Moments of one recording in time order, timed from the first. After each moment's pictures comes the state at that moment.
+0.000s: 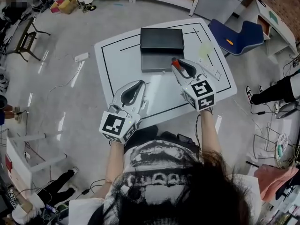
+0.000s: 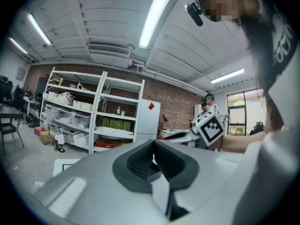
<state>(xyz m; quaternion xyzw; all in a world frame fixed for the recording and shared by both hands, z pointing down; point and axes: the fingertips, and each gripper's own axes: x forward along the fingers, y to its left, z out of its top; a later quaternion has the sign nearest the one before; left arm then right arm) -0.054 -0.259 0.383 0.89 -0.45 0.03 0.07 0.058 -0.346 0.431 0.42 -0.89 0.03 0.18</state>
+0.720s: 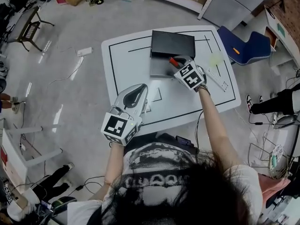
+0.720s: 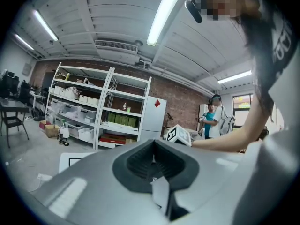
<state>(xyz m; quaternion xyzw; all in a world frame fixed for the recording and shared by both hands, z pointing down) -0.099 -0.293 0.405 0.88 -0.47 0.03 0.10 0.003 -0.453 0.564 0.30 -0.87 -0.01 0.40</state>
